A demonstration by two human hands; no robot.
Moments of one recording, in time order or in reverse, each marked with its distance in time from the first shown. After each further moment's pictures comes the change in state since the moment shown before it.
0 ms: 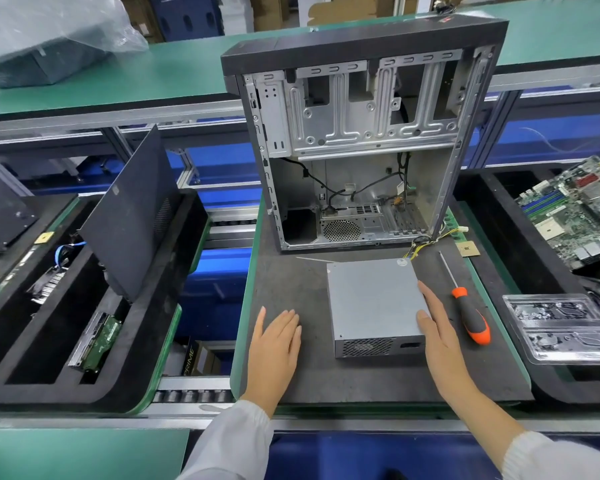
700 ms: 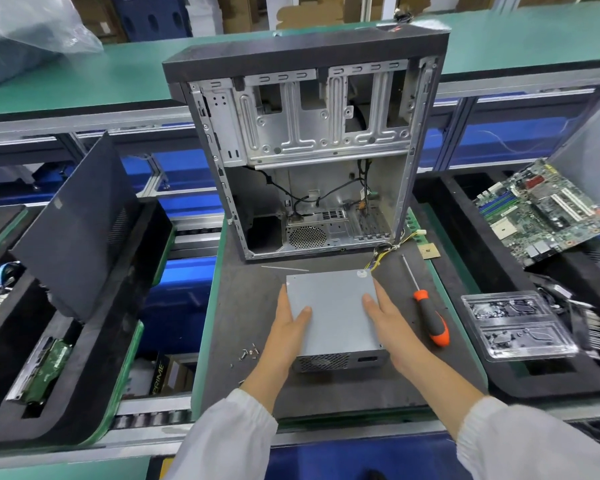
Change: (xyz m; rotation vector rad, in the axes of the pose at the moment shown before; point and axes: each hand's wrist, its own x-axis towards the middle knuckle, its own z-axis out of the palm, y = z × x) left_hand 0.065 0.089 -0.014 -1.035 -0.386 -0.617; right_hand 0.037 -0.033 0.009 0.036 -0.117 0.253
